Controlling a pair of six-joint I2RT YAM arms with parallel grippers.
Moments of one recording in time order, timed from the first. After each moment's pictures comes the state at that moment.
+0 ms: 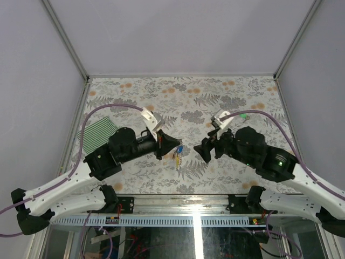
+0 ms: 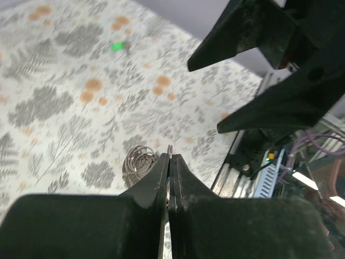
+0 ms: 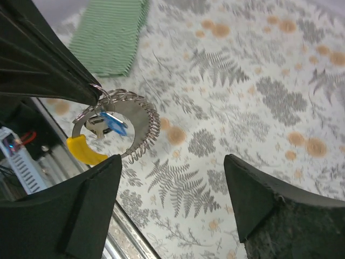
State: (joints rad) left arm -0.99 0.85 0.89 -0.14 0.14 -0.25; right arm 1.03 0.79 1.03 -0.54 0.14 0.14
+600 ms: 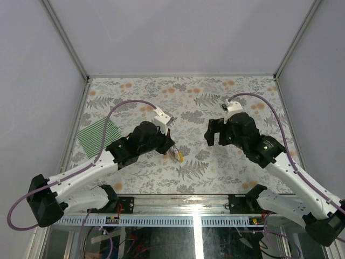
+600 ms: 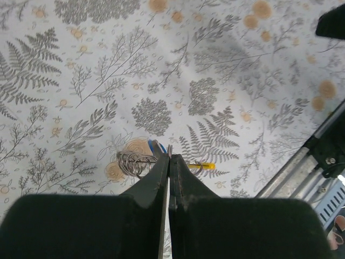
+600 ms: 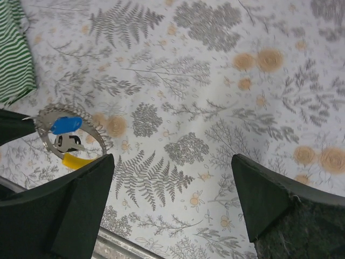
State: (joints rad) left arm -0.87 1.06 0.83 -0.26 0.00 -0.30; right arm 0.73 0.93 0.98 -0.62 0.17 0.34
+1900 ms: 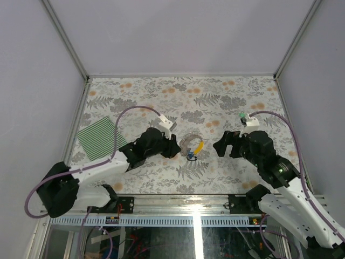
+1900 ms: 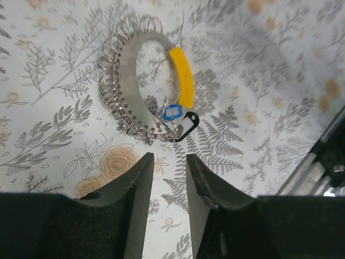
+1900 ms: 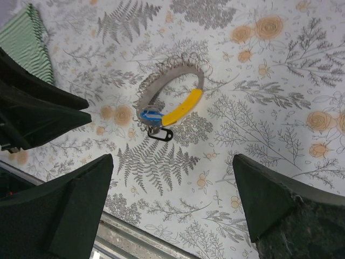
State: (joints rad) left arm -0.83 1.30 0.66 0.10 0.10 -0.37; right arm 0.56 0.64 0.73 -0.62 0.04 0.47
